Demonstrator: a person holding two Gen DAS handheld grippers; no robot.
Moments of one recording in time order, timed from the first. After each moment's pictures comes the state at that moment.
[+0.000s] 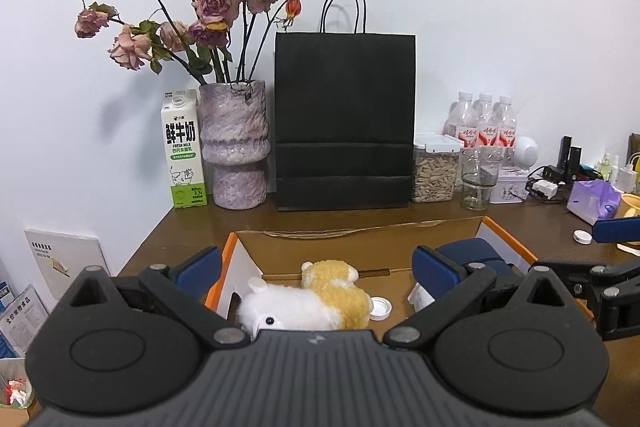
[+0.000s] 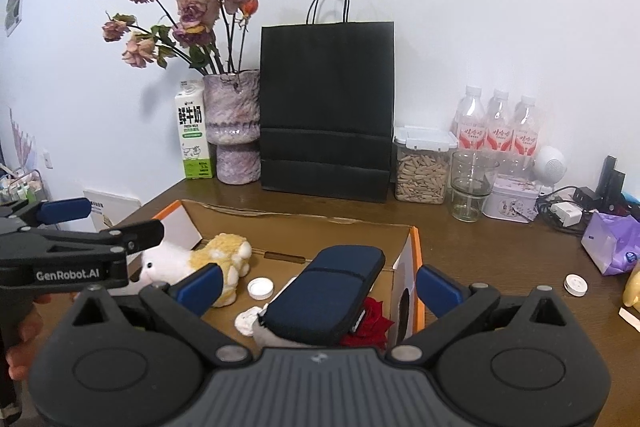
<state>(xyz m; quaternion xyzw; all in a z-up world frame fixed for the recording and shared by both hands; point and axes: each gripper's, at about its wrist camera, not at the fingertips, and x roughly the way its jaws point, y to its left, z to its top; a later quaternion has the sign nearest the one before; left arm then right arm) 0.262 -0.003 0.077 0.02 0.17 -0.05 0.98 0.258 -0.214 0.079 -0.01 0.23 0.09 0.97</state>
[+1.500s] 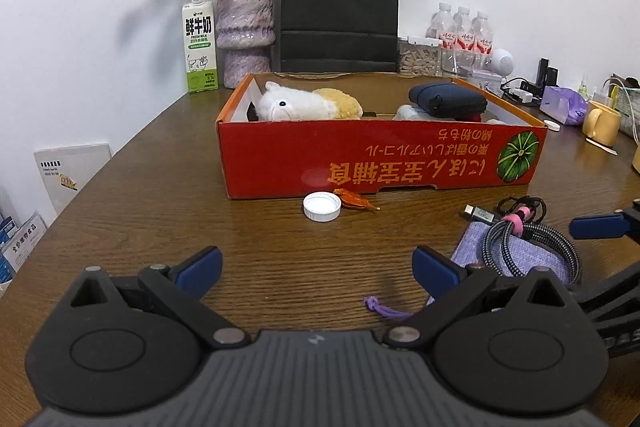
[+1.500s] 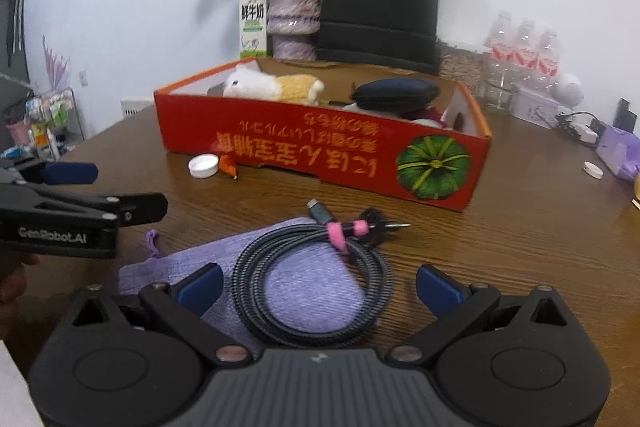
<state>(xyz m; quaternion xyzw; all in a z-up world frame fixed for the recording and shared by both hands) 0.131 0.021 -0.017 0.02 0.27 -0.06 0.96 0.127 -0.174 -0.025 -0.05 0.32 0.12 0.94</state>
